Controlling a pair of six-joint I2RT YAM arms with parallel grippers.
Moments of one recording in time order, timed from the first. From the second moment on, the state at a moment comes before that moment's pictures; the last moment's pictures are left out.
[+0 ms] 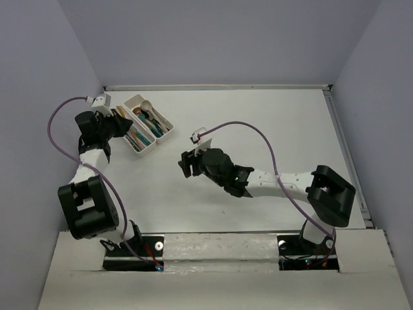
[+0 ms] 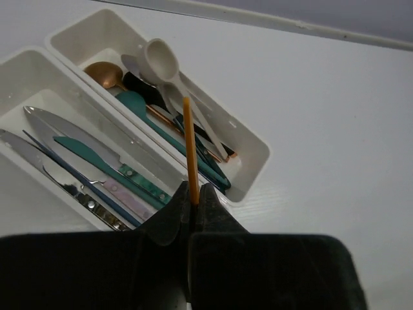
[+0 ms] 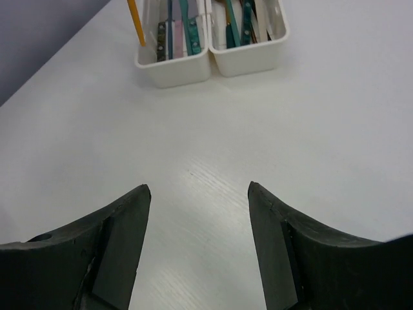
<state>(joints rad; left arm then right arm) 0.29 1.38 0.84 0.19 0.63 -0.16 1.09 1.70 1.08 0.38 0.34 0.28</state>
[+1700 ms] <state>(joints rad) 0.25 0.85 0.44 0.11 -0.27 0.47 0.07 1.11 0.75 -0.43 0.05 0.52</state>
